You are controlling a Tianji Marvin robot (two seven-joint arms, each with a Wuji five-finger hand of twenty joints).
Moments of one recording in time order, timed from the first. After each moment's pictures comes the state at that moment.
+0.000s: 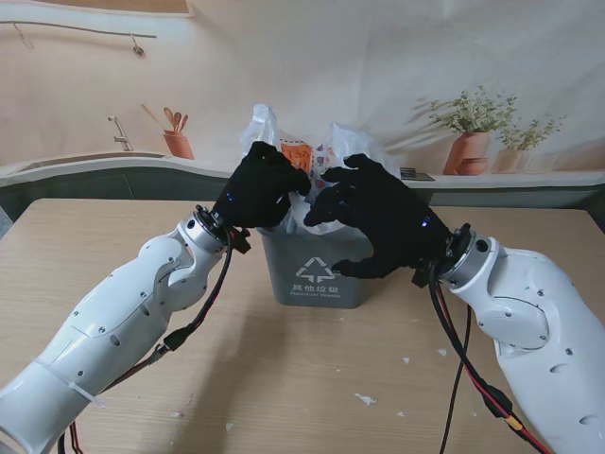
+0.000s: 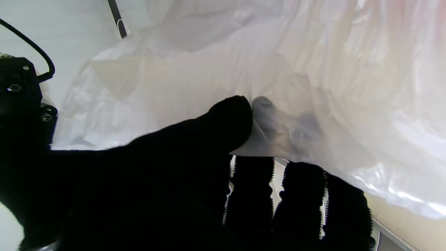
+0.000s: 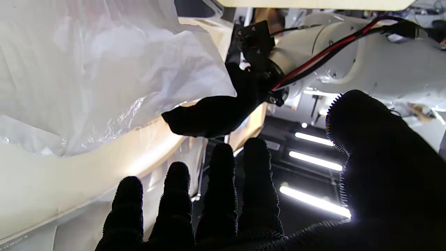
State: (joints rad) left arm 1.02 -1.15 -0.87 -1.31 1.01 -0.48 0.65; right arm -1.47 -1.07 1.42 -1.87 -0.96 -0.76 -0.09; left_hand 0.93 -0.67 1.00 -0.16 0.69 0.12 1.12 0.40 0.94 0.20 0.69 0.75 0.61 0.36 0.93 0.70 0.08 0.39 1.17 0.65; right_hand 0.38 -0.57 0.62 -0.09 0.31 -0.15 0.79 0.28 0.33 -0.15 0.80 0.37 0.19 -0.03 0.41 0.27 0.03 0.09 0.32 0.57
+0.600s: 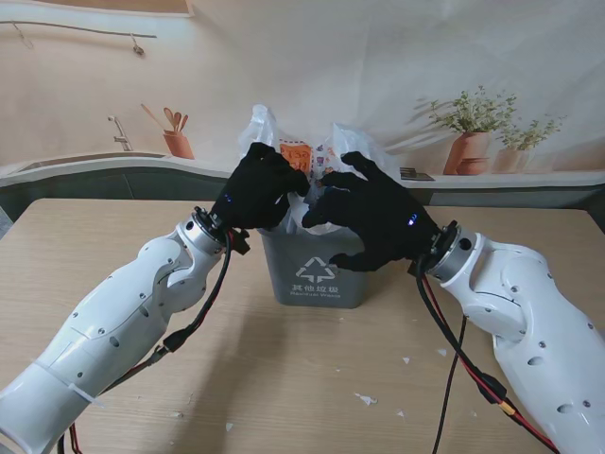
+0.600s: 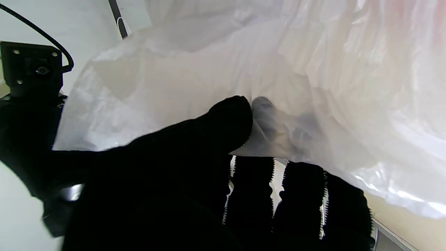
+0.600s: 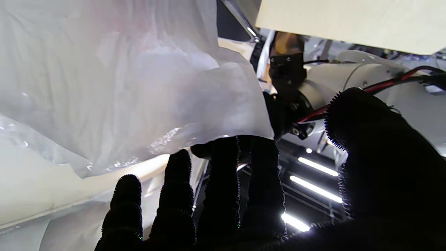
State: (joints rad) left arm 1.02 -1.15 -0.88 -1.31 1.01 -0.49 0.66; right arm -1.41 -1.05 1.35 -1.81 -1.17 -0.69 -0.22; left_hand 0.93 -0.67 1.00 -0.16 0.69 0.12 1.12 0.40 0.94 0.20 0.68 0.77 0.61 0.36 0.93 0.70 0.08 0.39 1.17 0.64; right_hand 0.40 -0.58 0.62 -0.09 0.35 -0.24 0.77 0.28 0.51 -0.17 0.79 0.38 0.31 -0.03 0.45 0.30 0.04 0.11 0.32 0.57
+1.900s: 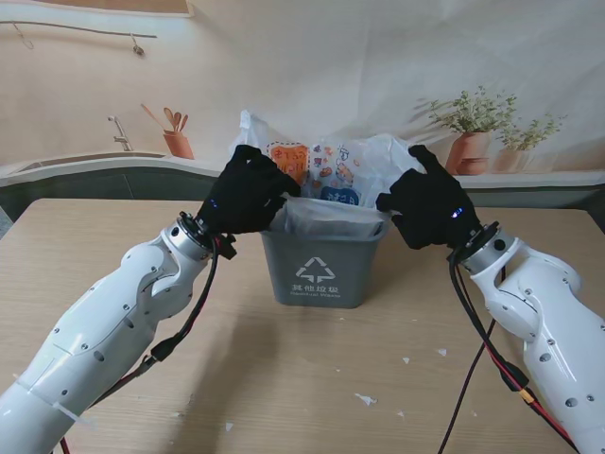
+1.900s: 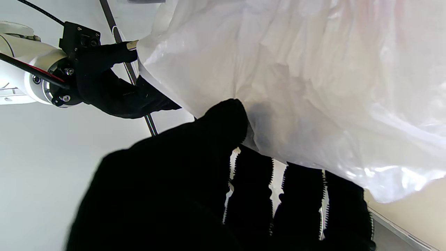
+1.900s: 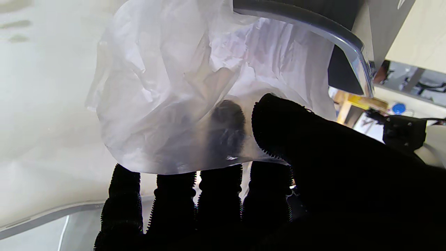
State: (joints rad) left arm 1.11 -1.13 -0.98 -1.40 1.07 -0.50 0.61; right arm -1.42 -1.02 1.43 -1.65 -1.34 -0.51 -0.43; left_hand 0.93 -0.59 0.93 -0.16 0.71 0.11 0.92 0.34 0.87 0.20 0.73 0.92 0.55 0.35 0.93 0.75 0.03 0.40 1.17 0.62; right_hand 0.55 -0.75 1.21 -0.29 0.75 -0.29 1.11 0.33 0.97 -0.10 1.07 0.53 0.69 0.00 0.82 0.47 0.17 0.16 0.35 0.52
